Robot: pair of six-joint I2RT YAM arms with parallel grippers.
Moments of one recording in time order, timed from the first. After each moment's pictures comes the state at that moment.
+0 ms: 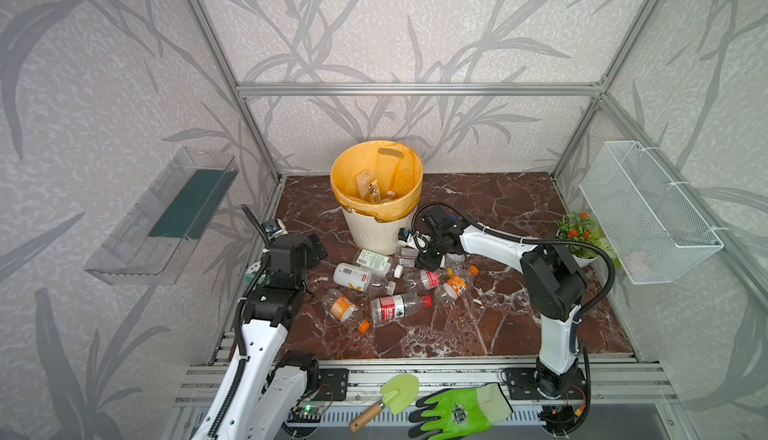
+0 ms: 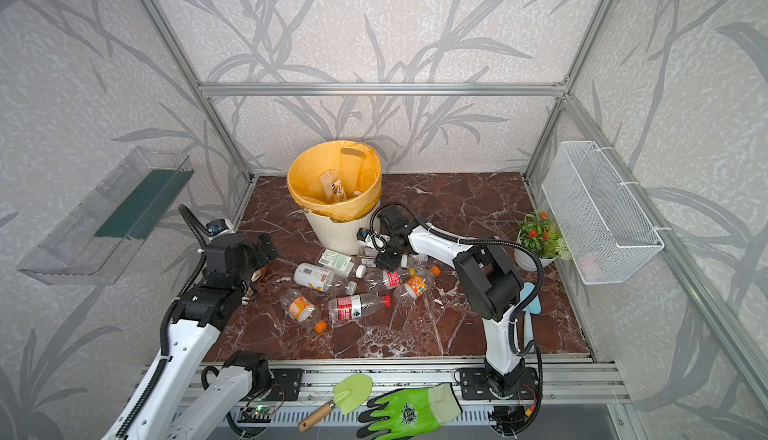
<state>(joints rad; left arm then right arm) -0.10 0.76 0.75 -0.54 -0.38 -0.49 0.67 1.97 1.39 -0.54 -0.22 -0.53</state>
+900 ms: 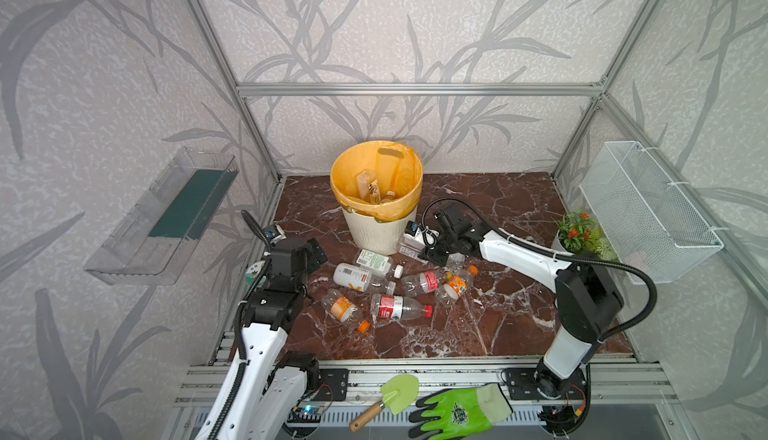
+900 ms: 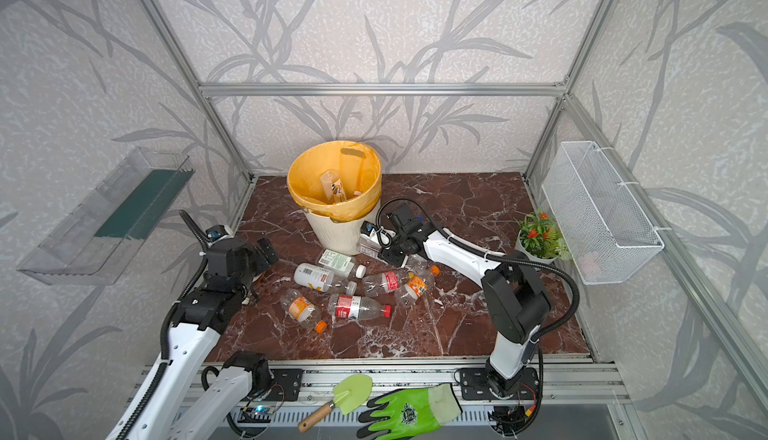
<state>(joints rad) -0.10 0.74 0.73 -0.59 -0.38 -0.55 0.67 1.72 1.24 -0.44 -0.23 -0.49</state>
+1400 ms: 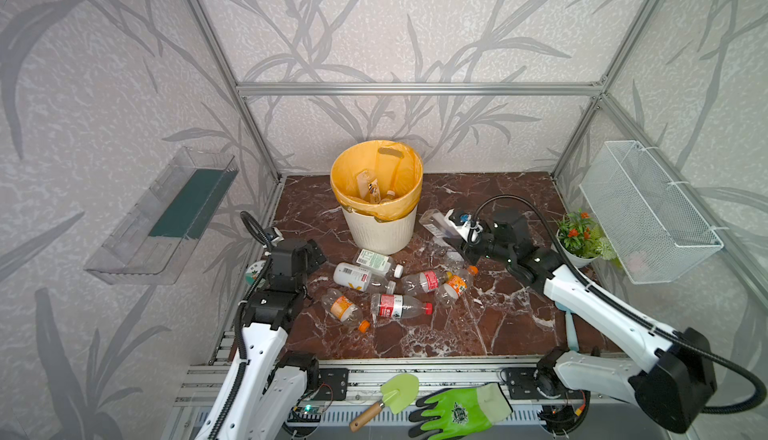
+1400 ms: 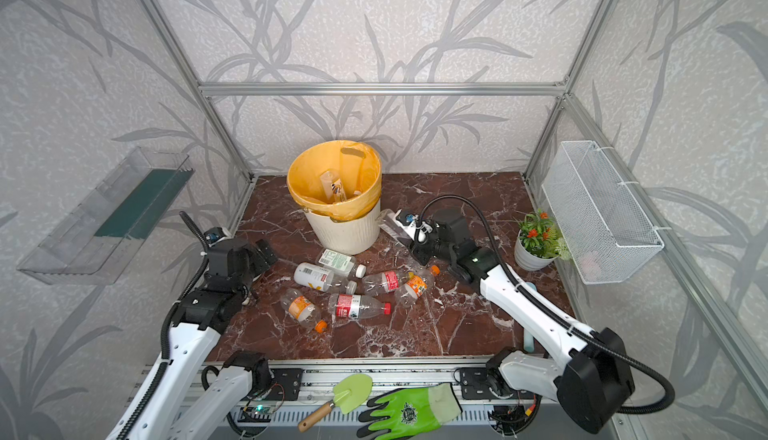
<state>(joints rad) -0.10 0.73 0.72 -0.61 -0.40 -0.58 0.55 1.16 0.92 -0.18 -0.23 -0.34</state>
